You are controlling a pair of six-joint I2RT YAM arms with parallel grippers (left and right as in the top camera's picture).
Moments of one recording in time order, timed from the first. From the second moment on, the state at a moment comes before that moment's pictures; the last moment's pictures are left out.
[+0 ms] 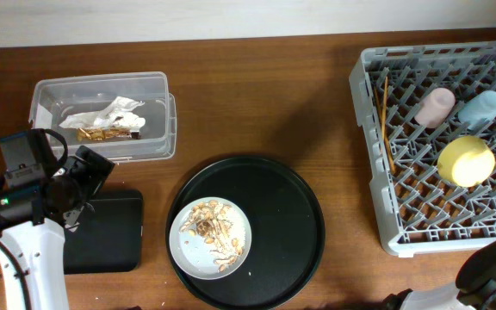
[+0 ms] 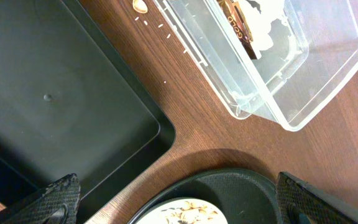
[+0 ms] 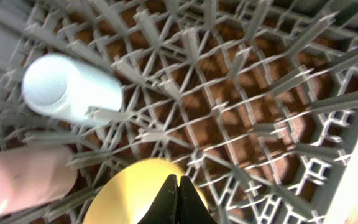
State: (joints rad) left arm 0.31 1.22 1.16 -1.05 0.10 -0.70; right arm -0.71 1.70 1.49 -0.80 0.08 0.43
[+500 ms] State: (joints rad) left arm 0.31 1.22 1.16 -1.05 0.10 -0.70; right arm -0.65 1.71 1.49 -0.89 0.00 0.49
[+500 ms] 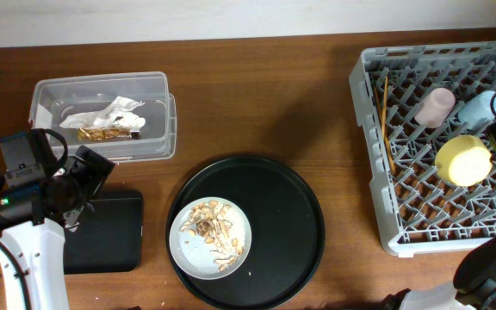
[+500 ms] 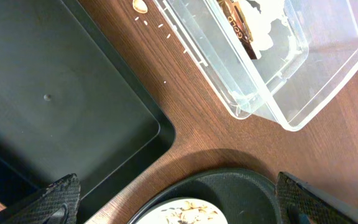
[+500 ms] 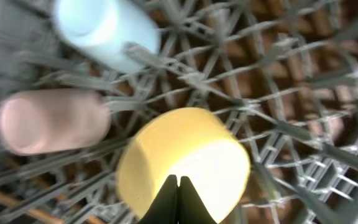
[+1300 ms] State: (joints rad) left arm 0.31 1.22 1.16 -1.05 0.10 -0.70; right arm -0.58 1.79 1.49 -0.91 -0.02 0.49
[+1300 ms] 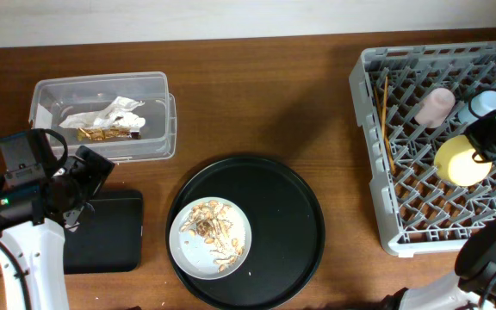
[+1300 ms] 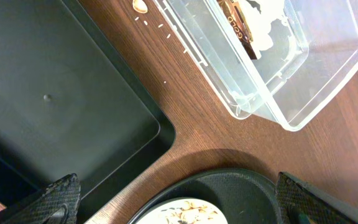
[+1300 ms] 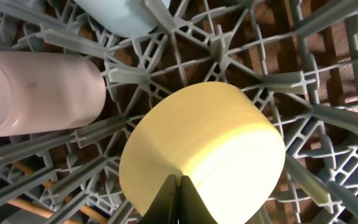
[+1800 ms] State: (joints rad) left arm 0.31 1.22 1.16 -1.05 0.10 -0.70; right arm -0.57 1.89 1.51 -0.85 -0.13 0.44
